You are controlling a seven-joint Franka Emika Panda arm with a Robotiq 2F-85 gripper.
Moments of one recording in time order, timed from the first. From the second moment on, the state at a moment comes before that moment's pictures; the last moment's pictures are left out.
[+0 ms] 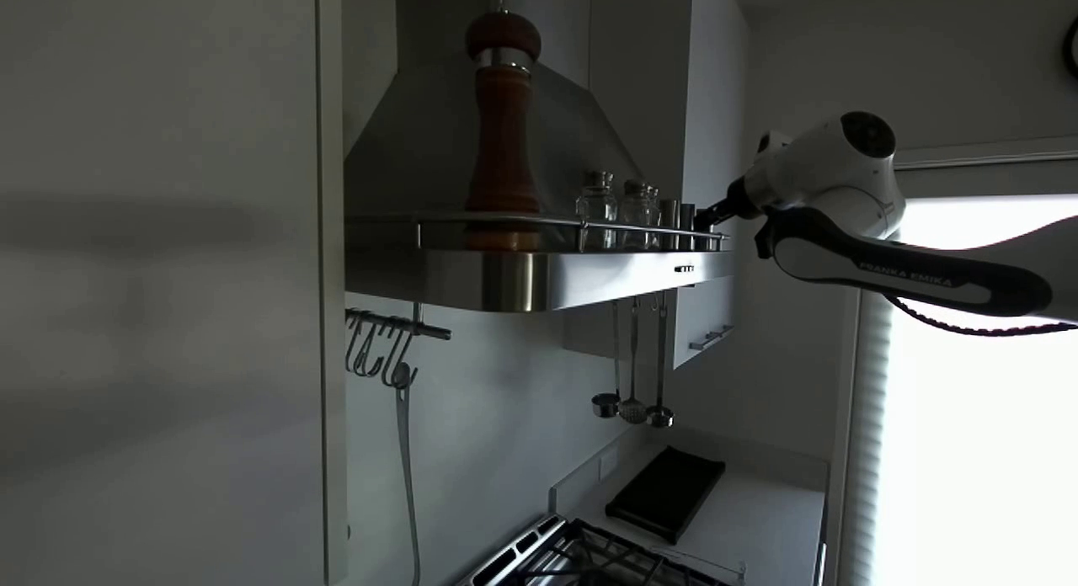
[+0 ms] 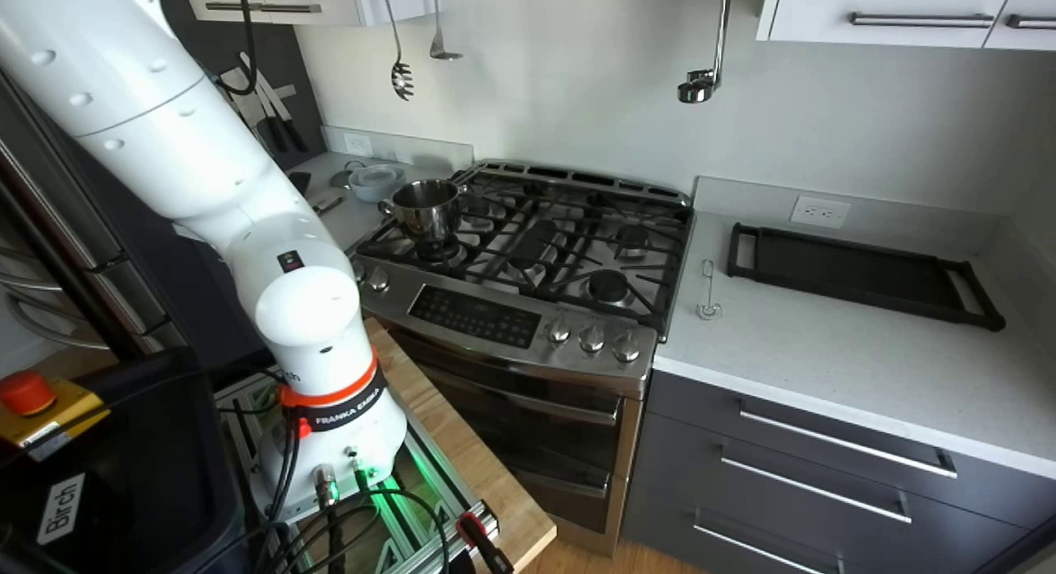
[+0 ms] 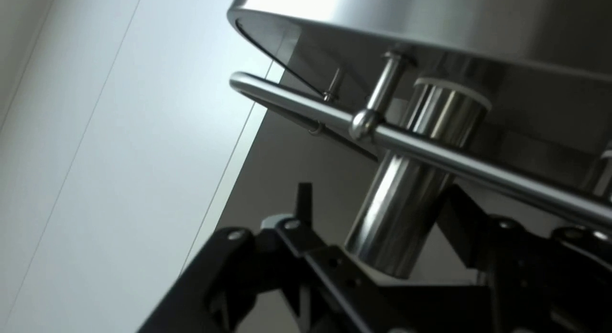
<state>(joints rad) -0.07 -0.30 0.12 -1.57 -0.50 2.52 0.09</state>
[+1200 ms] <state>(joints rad) -0.12 -0.37 0.16 -1.52 -0.58 2.58 0.18</state>
